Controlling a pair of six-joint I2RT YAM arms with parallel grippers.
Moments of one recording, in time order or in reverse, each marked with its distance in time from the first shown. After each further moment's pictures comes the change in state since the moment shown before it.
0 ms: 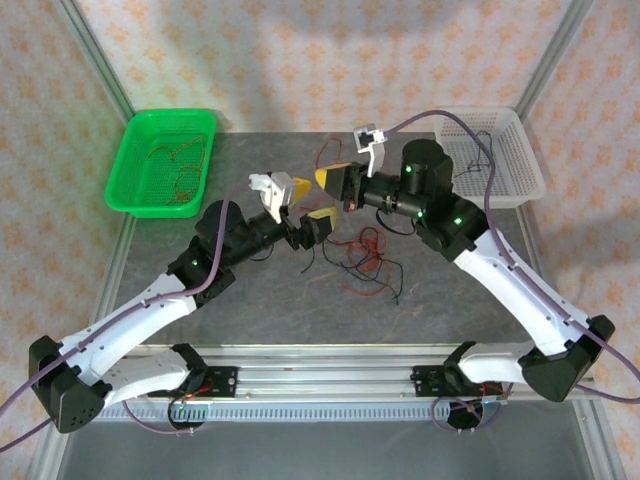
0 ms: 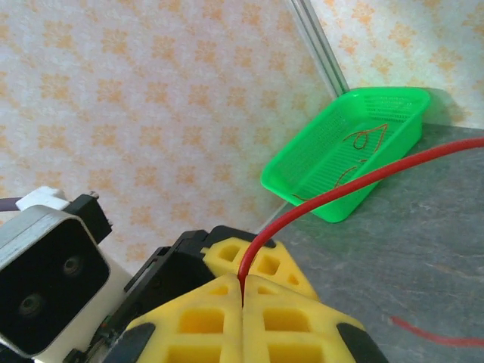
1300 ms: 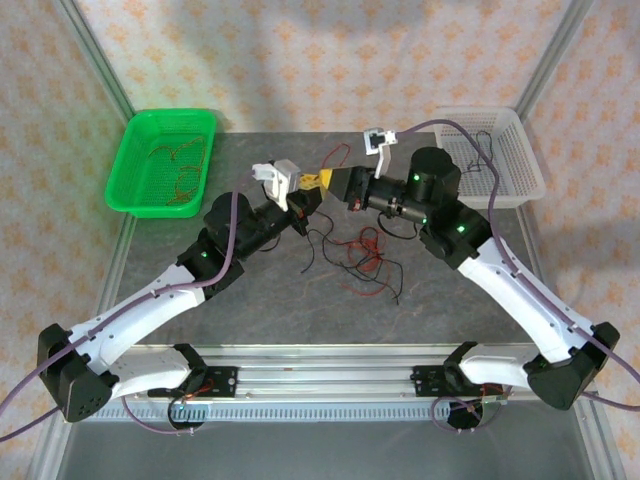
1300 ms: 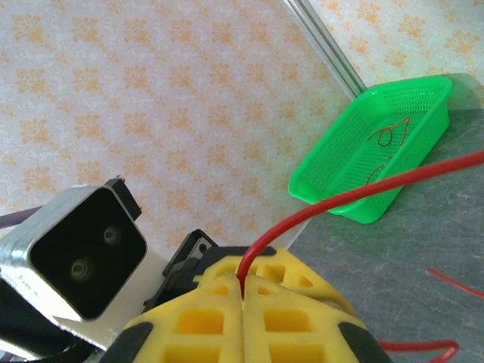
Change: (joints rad) left arm -0.008 0.072 0.058 0.041 -0.134 0.023; right arm -0.008 -0.055 -0.082 0.094 -0.006 0.165
